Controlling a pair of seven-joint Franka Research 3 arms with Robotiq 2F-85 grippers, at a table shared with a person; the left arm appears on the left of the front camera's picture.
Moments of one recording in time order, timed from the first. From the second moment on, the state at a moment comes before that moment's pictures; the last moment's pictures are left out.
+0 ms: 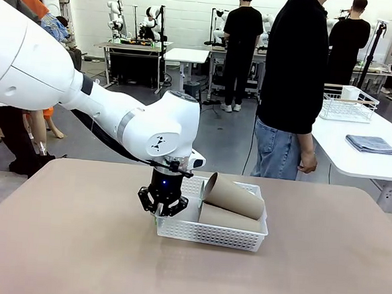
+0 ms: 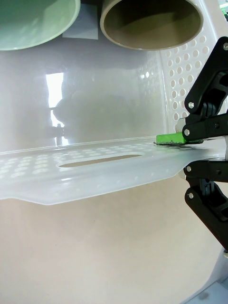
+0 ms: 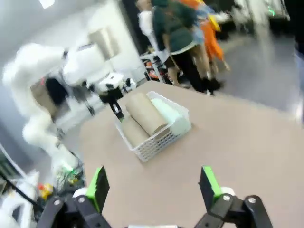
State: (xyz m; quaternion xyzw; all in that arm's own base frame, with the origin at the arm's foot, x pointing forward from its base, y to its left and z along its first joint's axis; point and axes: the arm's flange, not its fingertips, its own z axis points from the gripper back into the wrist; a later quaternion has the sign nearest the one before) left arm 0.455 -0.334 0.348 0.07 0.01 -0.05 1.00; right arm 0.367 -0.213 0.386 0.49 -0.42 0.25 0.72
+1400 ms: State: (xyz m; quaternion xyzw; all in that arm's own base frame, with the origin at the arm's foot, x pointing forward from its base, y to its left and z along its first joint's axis) left arm 0.455 -0.334 0.348 0.07 0.01 -0.05 1.00; right arm 0.332 -0.276 0.372 0.68 -0.04 -0.10 0.72
